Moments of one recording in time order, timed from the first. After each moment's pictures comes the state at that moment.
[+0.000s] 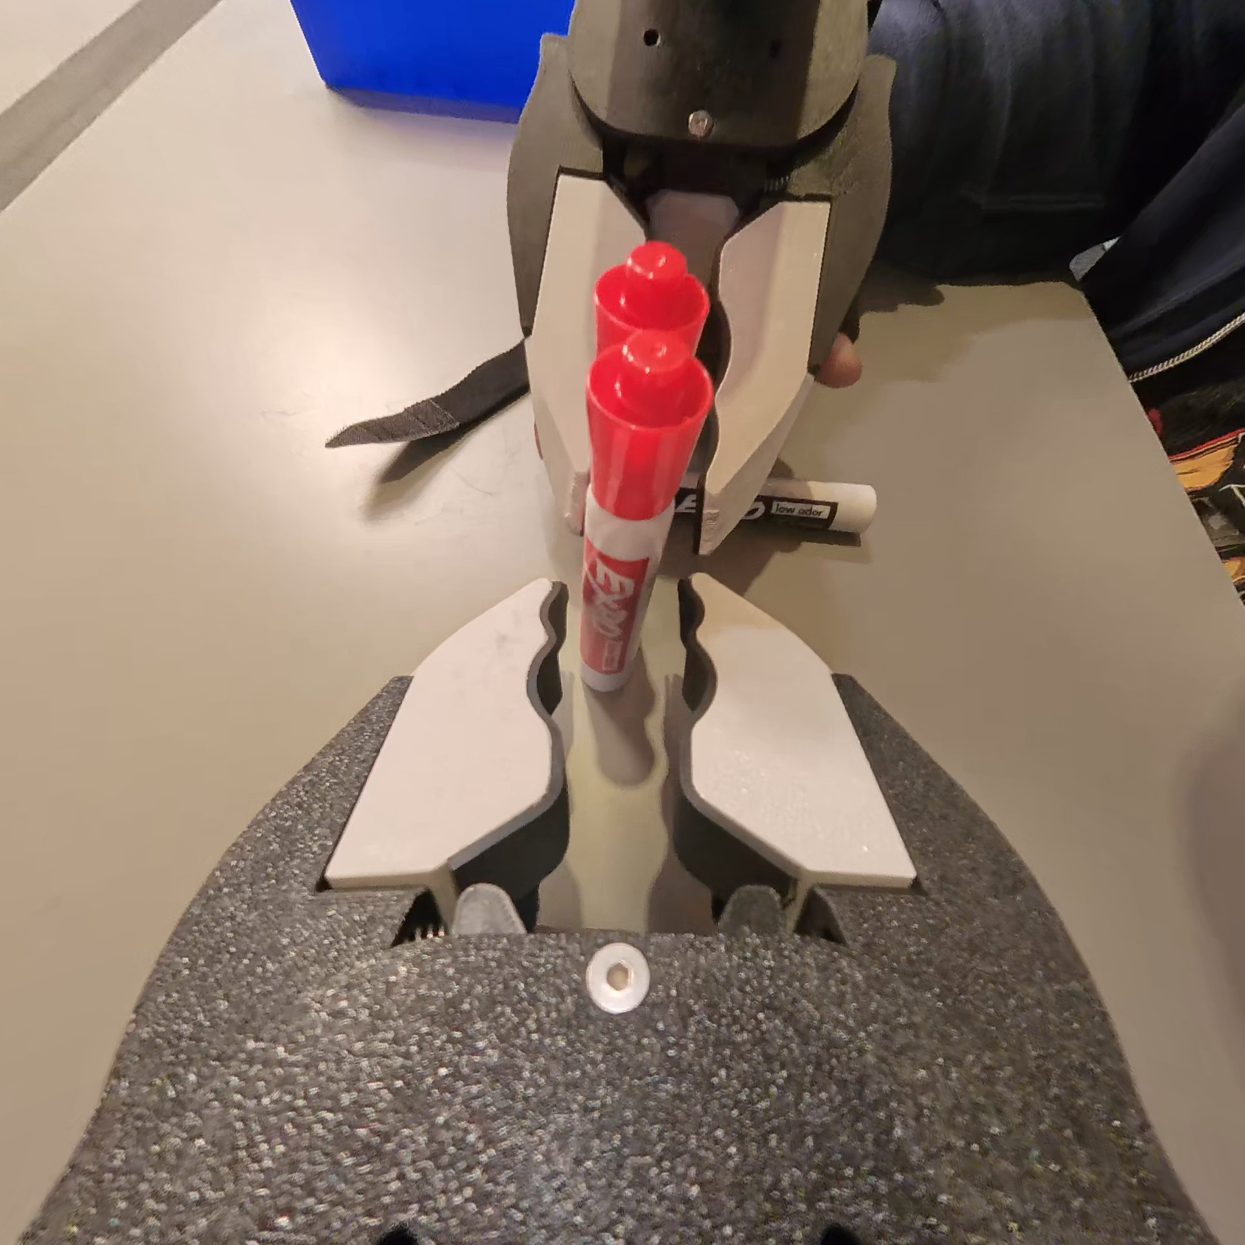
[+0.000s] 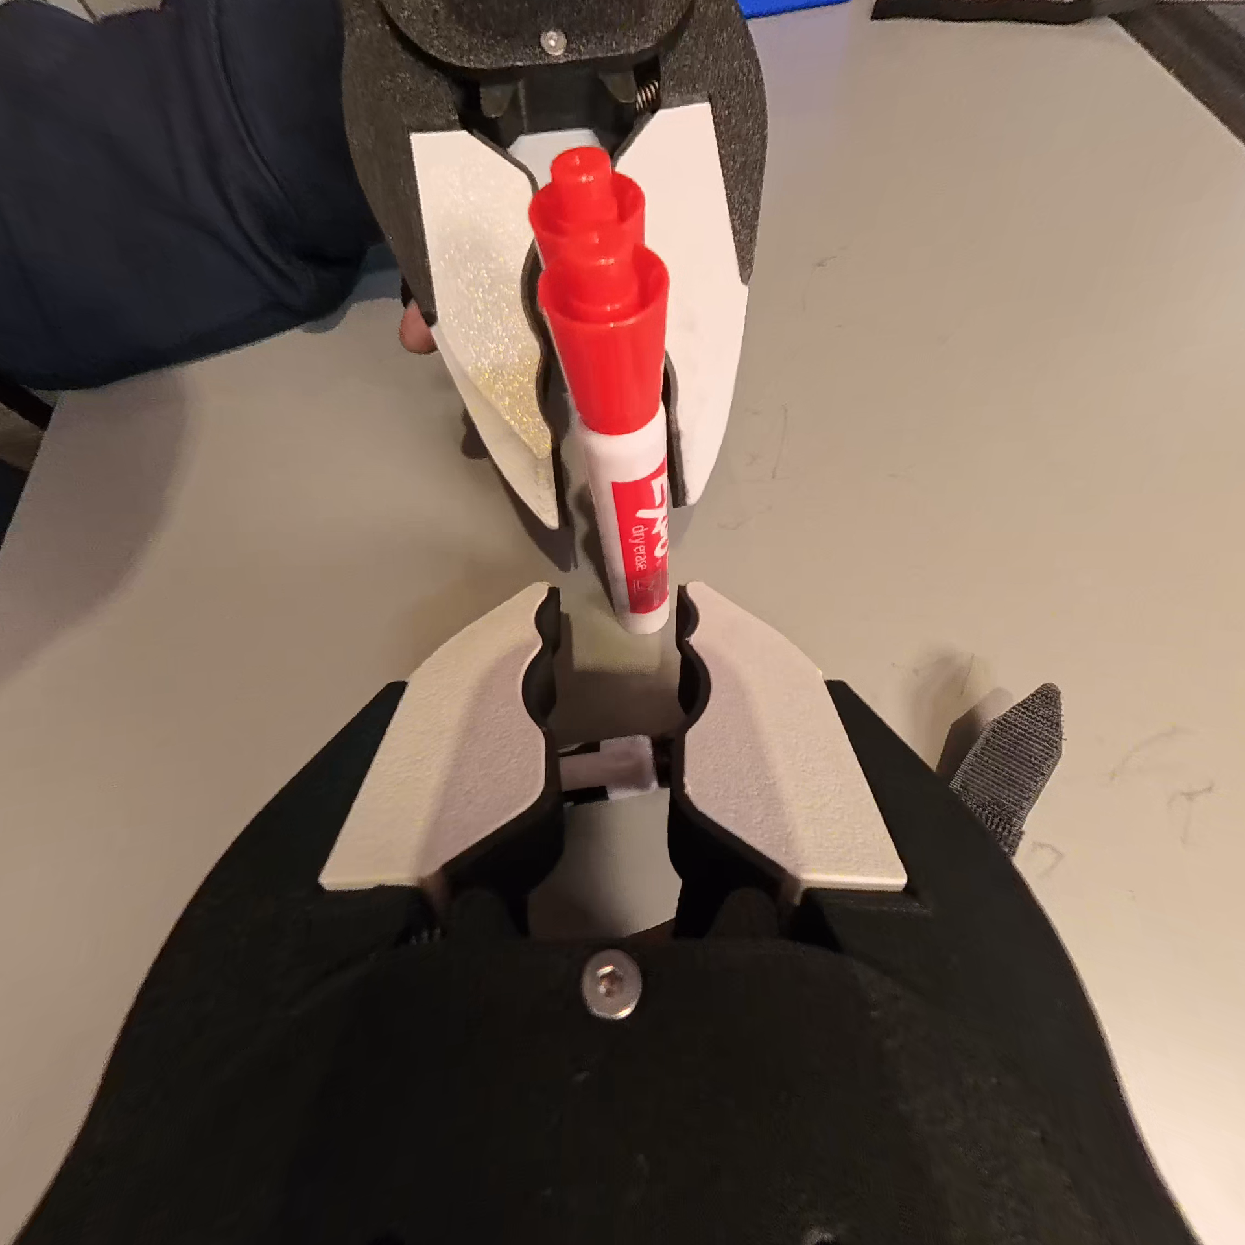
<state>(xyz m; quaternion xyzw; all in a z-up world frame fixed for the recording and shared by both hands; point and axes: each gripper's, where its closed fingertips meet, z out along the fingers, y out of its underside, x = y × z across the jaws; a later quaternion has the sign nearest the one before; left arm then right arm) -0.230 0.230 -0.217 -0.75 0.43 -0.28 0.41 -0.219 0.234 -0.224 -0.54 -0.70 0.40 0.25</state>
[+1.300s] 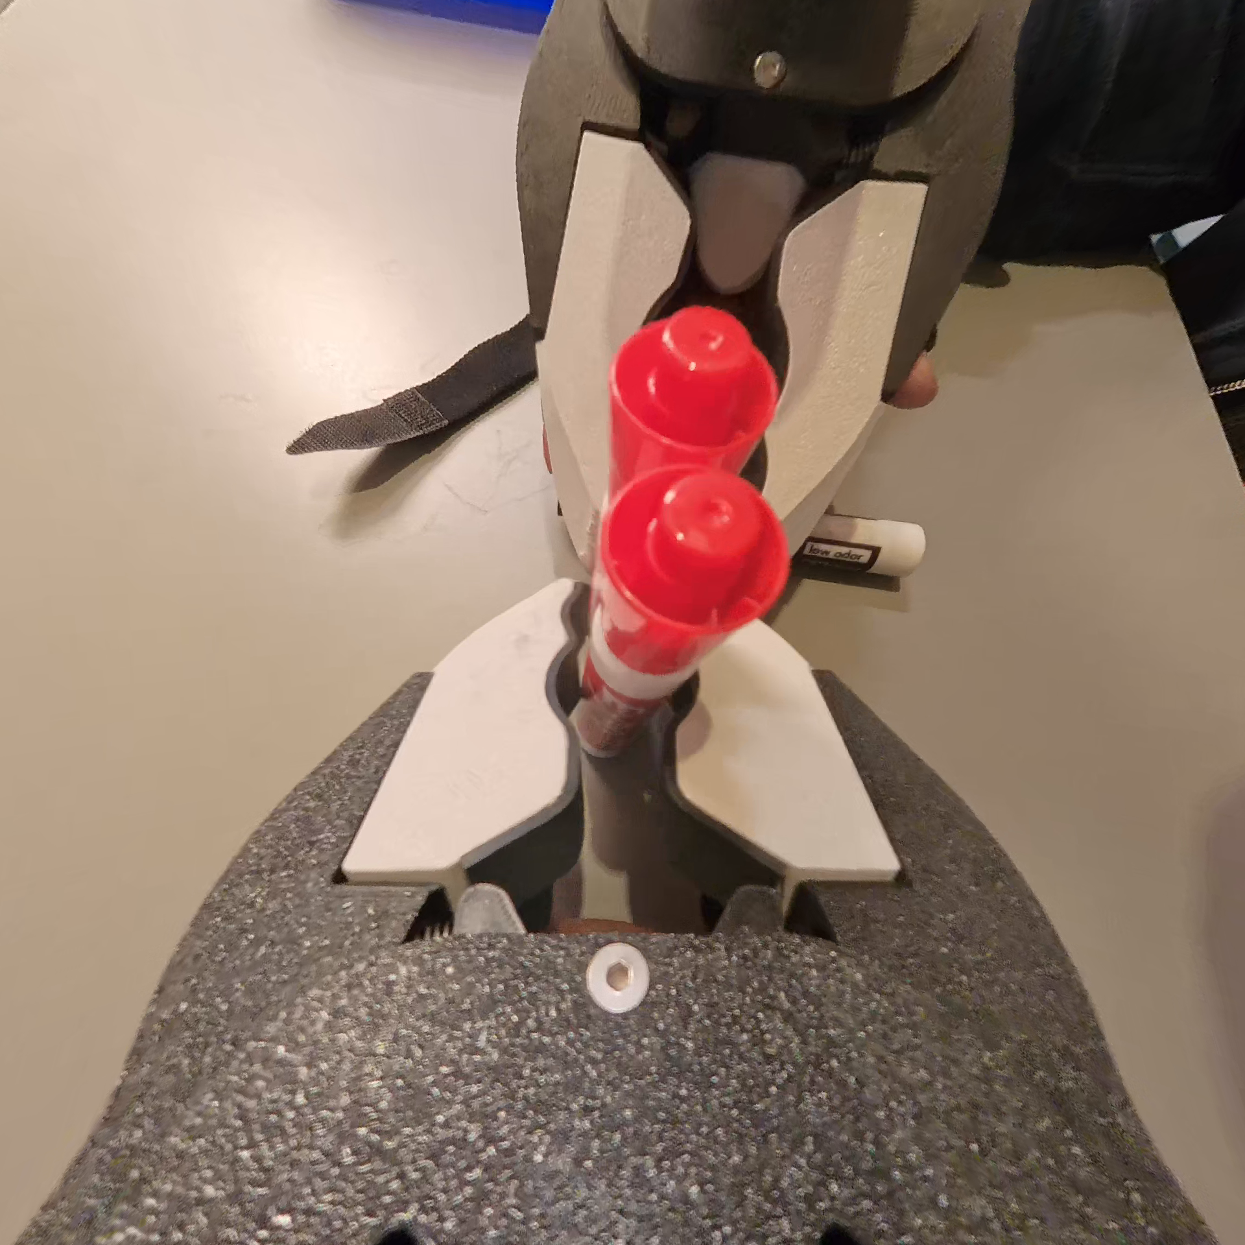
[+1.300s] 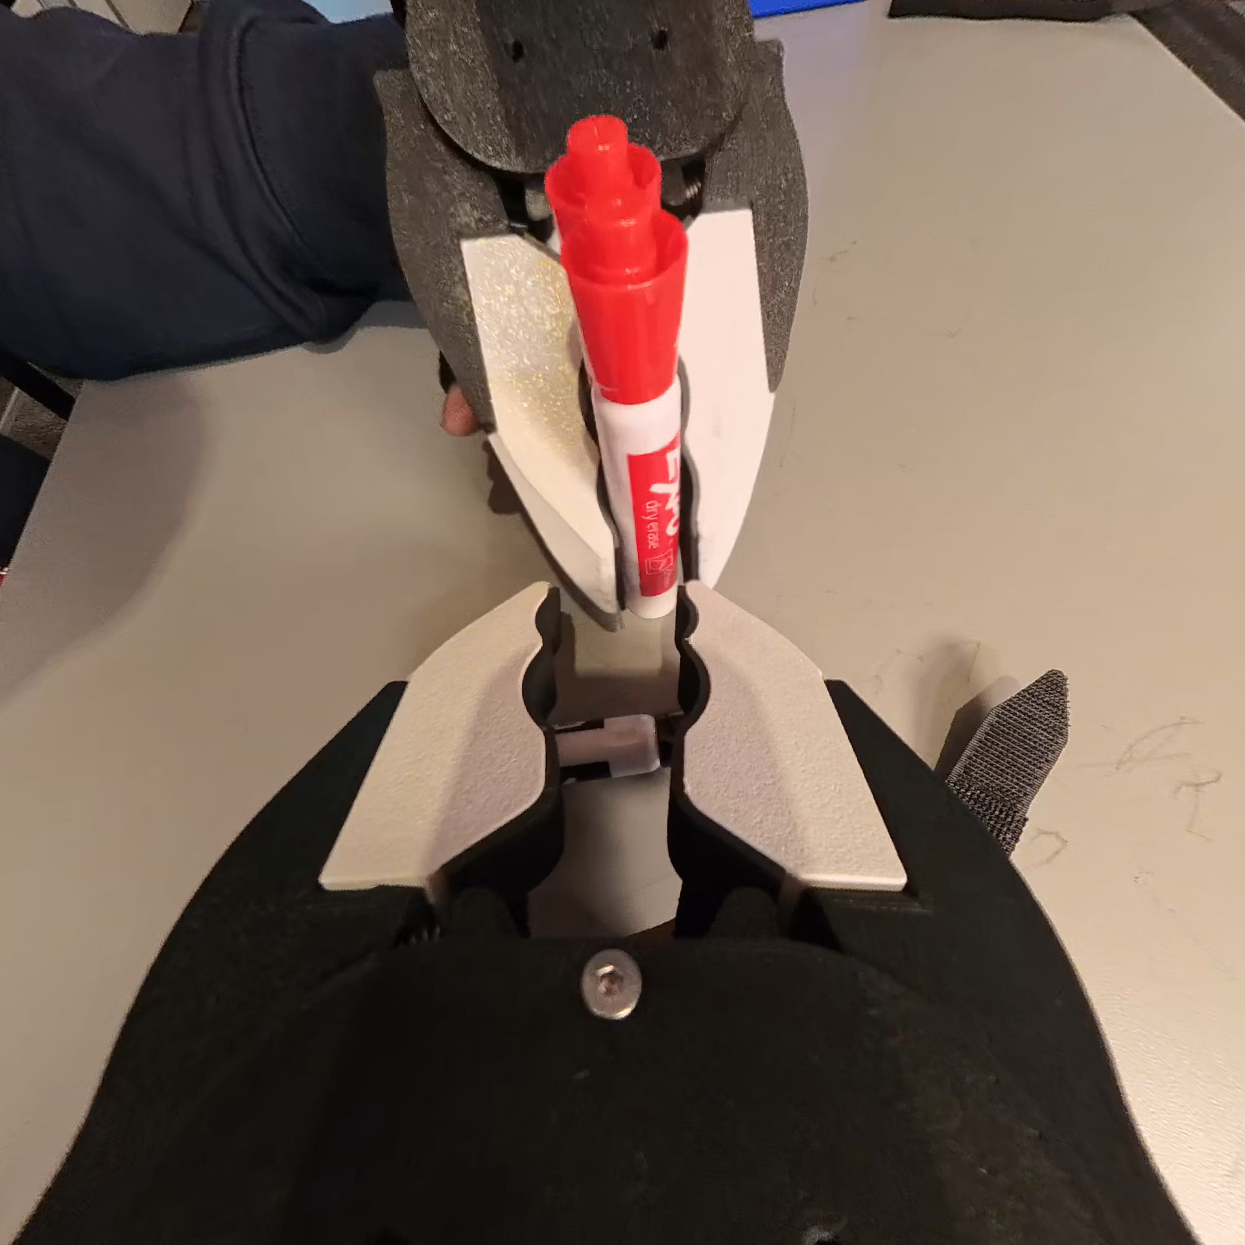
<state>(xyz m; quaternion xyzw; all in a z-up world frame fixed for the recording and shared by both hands) -0.208 0.246 -0.233 -0.78 0.42 -0.27 0.37 -0.213 0.235 -0.224 -0.53 -0.70 0.41 0.24</state>
